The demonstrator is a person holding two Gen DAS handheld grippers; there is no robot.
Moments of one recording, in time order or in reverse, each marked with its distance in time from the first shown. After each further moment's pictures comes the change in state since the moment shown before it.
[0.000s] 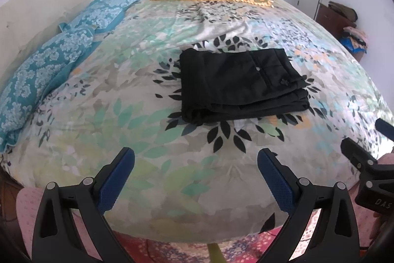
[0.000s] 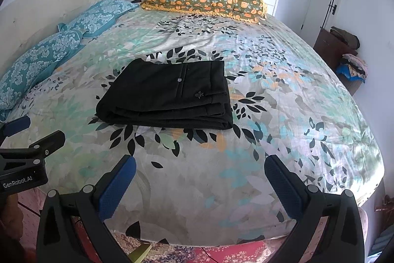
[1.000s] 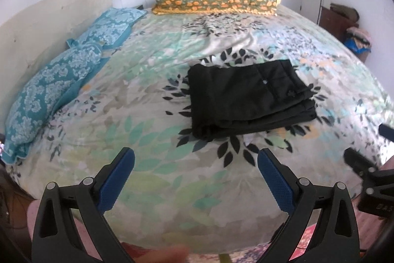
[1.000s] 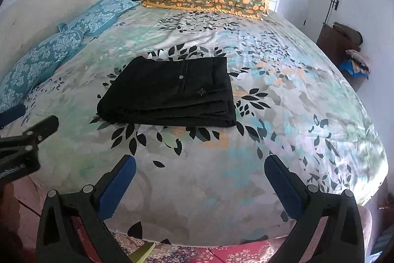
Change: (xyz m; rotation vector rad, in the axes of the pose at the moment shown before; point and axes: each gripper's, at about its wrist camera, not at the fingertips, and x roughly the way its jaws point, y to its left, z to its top) left arm -0.007 0.002 0.009 0.043 -0.077 0.077; right arm 0.002 0.000 0.003 0.000 -0.002 0.016
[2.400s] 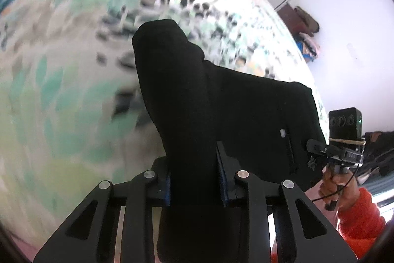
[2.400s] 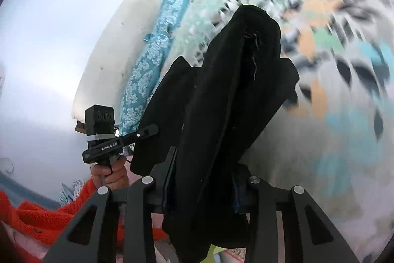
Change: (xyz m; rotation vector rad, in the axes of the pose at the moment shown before) left arm 0.117 0.055 0.026 -0.207 0.331 -0.589; right arm 0.151 -0.094 0.020 0.319 0.292 0.999
